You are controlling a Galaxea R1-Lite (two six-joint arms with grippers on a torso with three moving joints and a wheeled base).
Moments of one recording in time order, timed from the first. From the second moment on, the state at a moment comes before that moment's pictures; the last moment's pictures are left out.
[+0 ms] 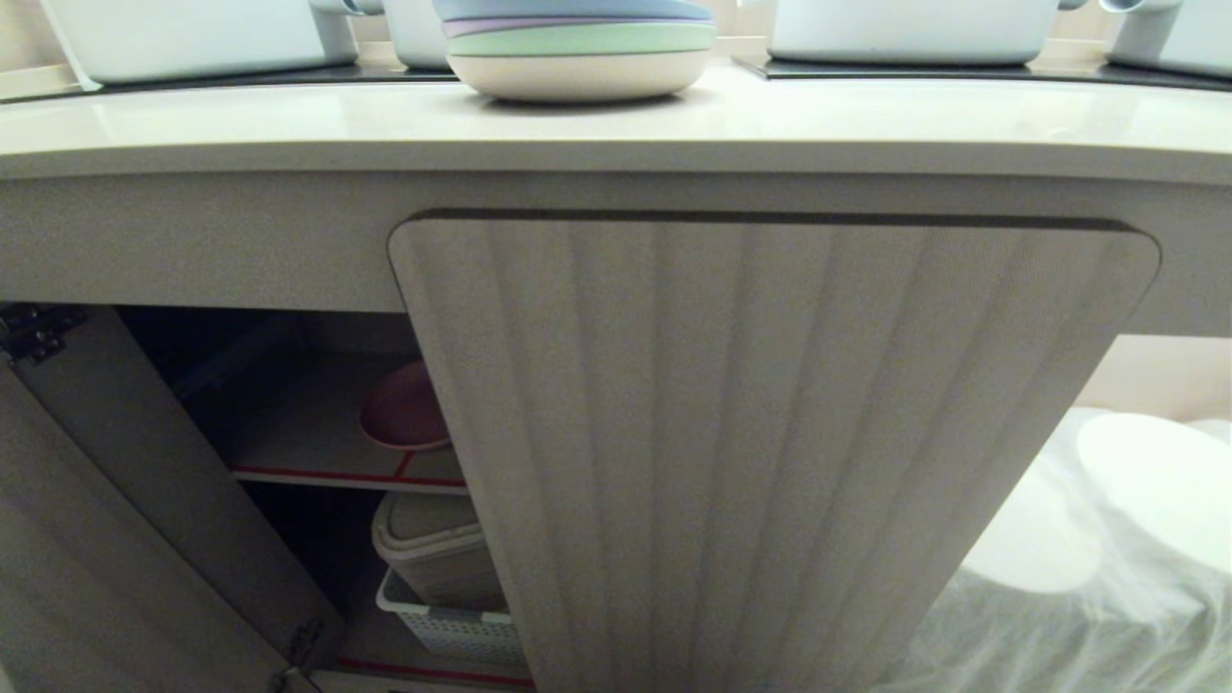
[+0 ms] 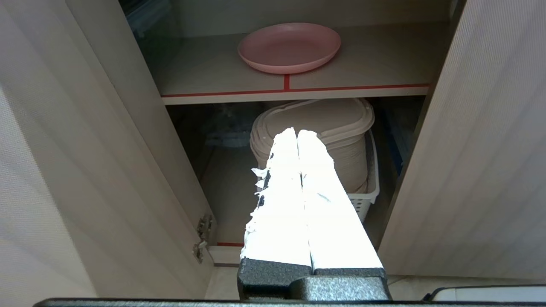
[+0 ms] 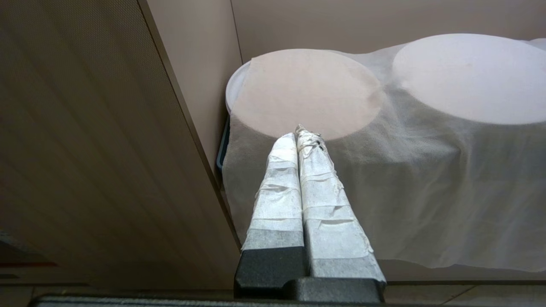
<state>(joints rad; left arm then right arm) 0.00 0.00 0.00 0.01 -0.01 0.08 0.00 0.00 0.00 0.00 -0.06 0.09</state>
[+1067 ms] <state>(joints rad) 0.00 0.00 0.00 0.01 -0.01 0.07 0.00 0.00 0.00 -0.01 -0.06 0.09</state>
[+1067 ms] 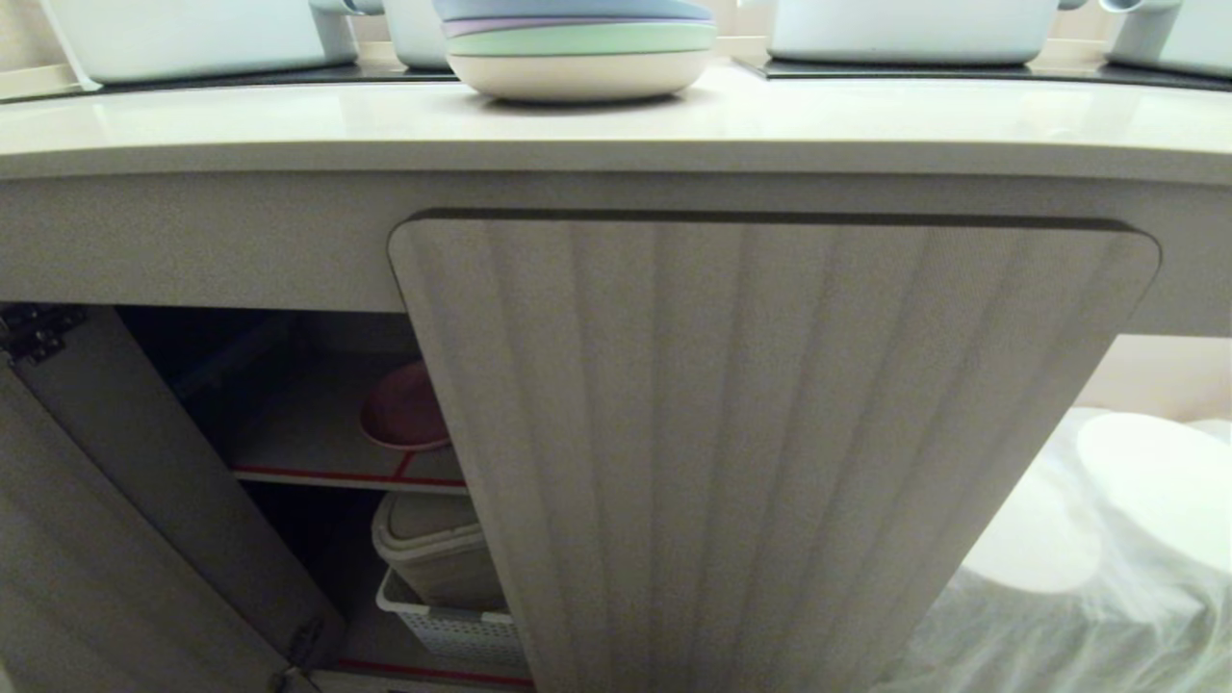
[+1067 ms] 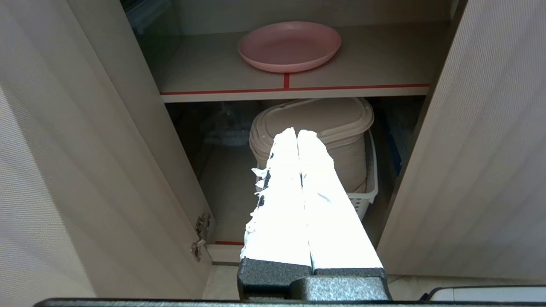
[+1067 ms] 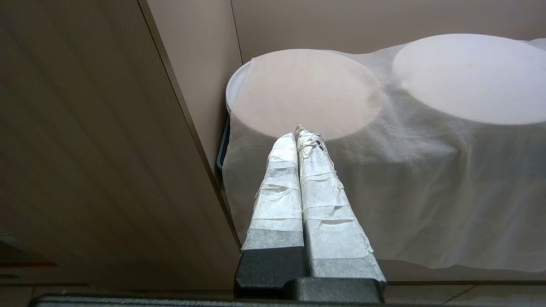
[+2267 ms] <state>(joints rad) 0.00 0.00 0.00 0.01 -0.01 0.06 0.00 0.00 0.00 0.00 -0.06 0.09</state>
